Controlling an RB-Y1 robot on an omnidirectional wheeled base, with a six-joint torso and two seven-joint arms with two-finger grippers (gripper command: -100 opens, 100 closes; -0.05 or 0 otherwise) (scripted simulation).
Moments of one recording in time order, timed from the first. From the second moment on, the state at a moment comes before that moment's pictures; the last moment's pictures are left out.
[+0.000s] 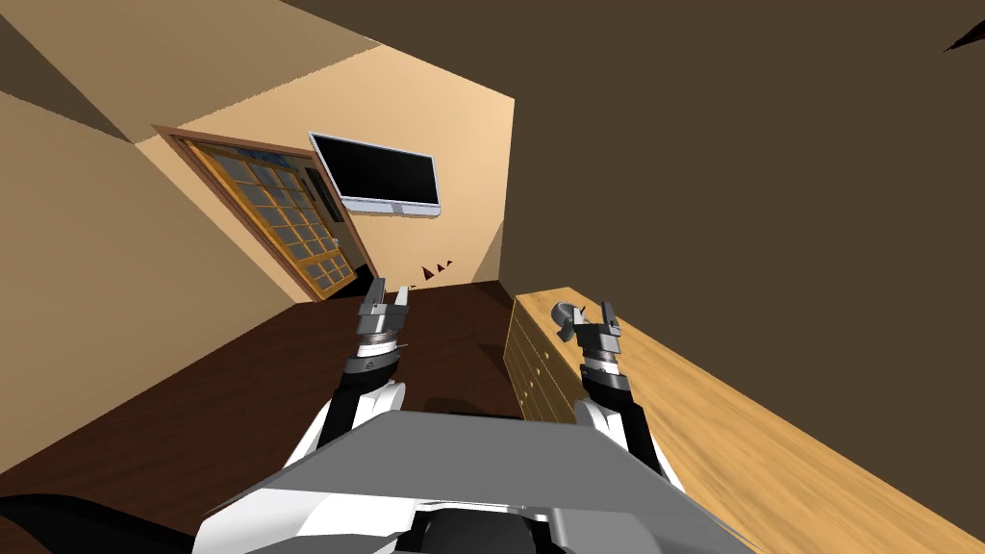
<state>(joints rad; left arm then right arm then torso) 0.51 -0.01 0.02 -2.29 -0.05 -0.54 0.08 0.49 -0.13 -0.02 -2.16 -0.23 -0.51 -0.08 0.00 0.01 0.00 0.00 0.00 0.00</state>
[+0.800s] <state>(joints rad) 0.51 -0.01 0.02 -2.29 -0.05 -0.54 0.08 0.45 -0.19 -0.06 -2.08 -0.43 -0.39 -0.28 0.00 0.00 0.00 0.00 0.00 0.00</state>
